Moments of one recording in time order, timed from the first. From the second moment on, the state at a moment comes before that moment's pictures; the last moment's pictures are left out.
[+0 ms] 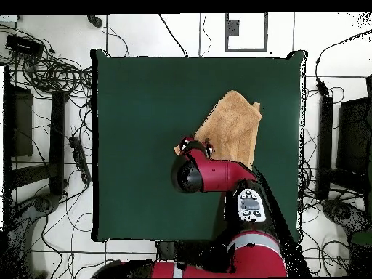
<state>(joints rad) -0.13 -0.46 -0.08 1.68 -0.22 -0.05 2.09</state>
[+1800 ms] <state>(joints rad) -0.07 -0.41 -0.06 1.82 -0.09 -0.11 2.09</state>
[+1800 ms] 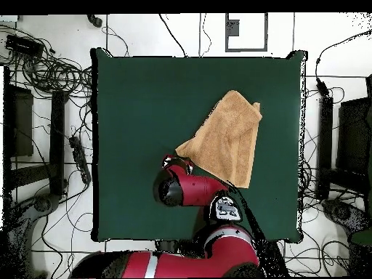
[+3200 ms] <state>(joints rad) -0.11 -0.43 -0.02 1.83 -0.11 -0.11 2.09</state>
